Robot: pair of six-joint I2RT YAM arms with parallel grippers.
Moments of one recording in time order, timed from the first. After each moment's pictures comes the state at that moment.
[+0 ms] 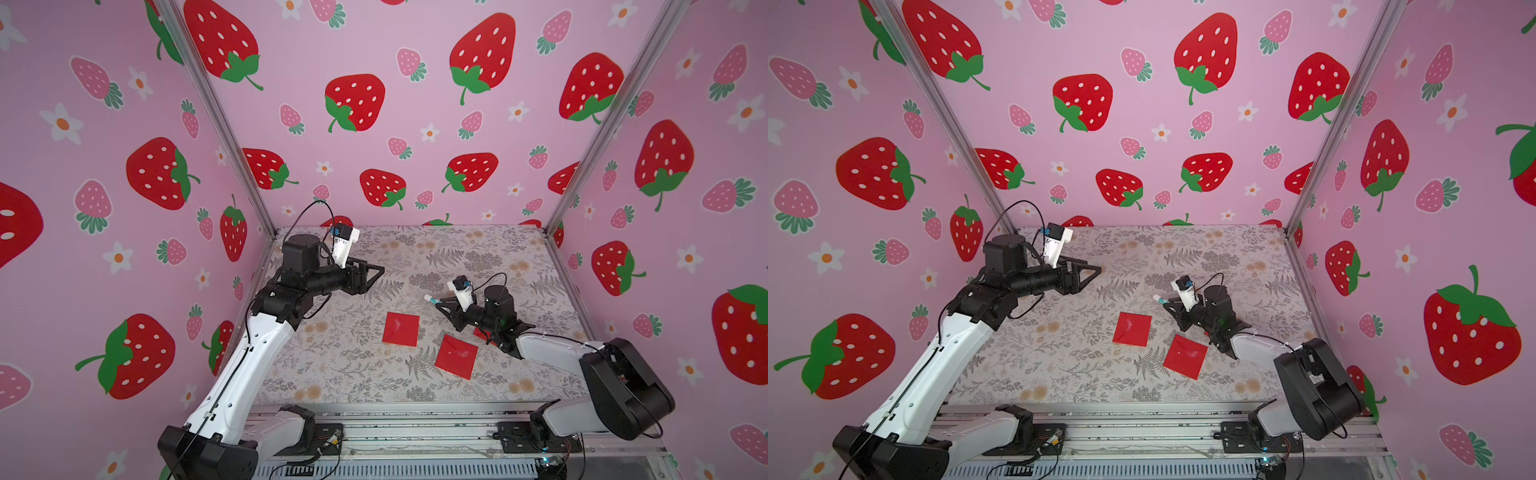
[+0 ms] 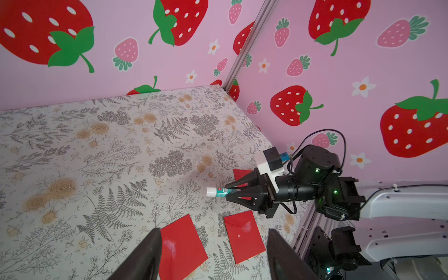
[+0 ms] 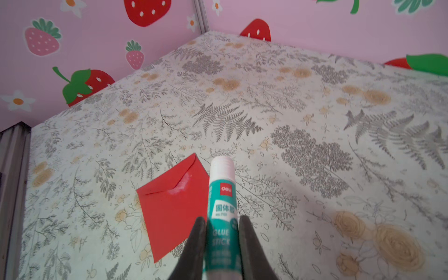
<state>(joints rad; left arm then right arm) -0.26 1.15 1.21 -0.52 0.61 -0.17 0.49 1.50 0.54 0.54 -0.41 0.04</state>
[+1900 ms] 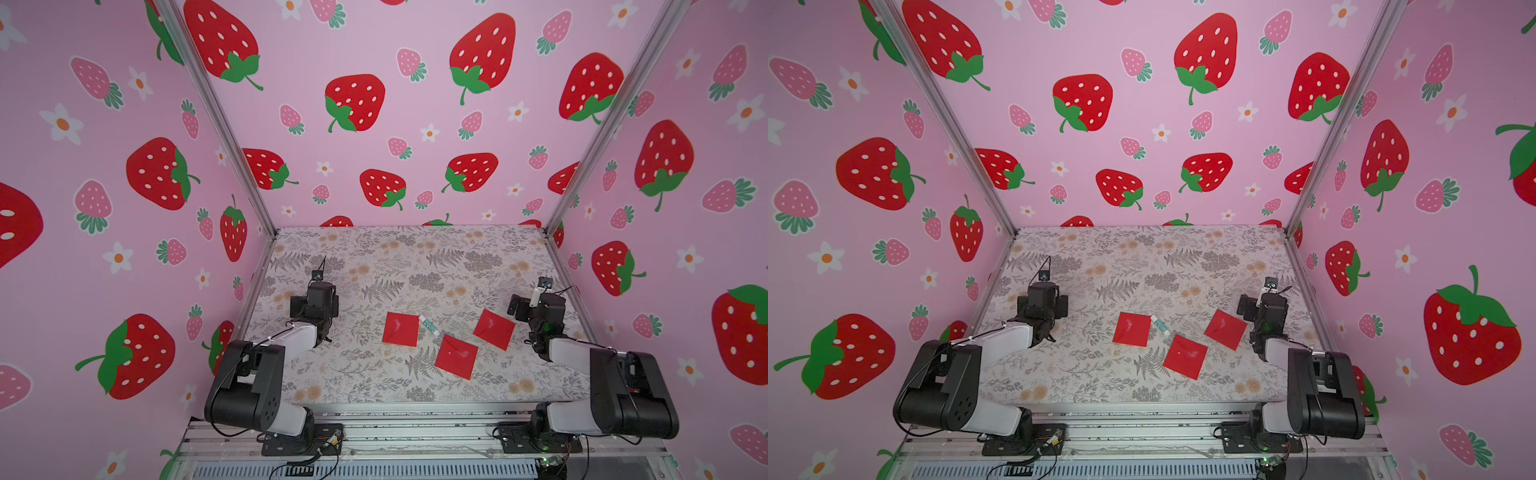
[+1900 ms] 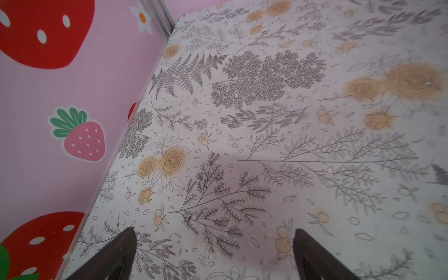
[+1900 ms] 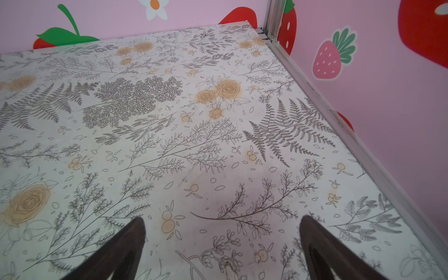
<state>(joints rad) -0.09 1.47 0.58 0.21 -0.45 0.01 -0.04 1.42 0.39 0.58 0.15 0.11</state>
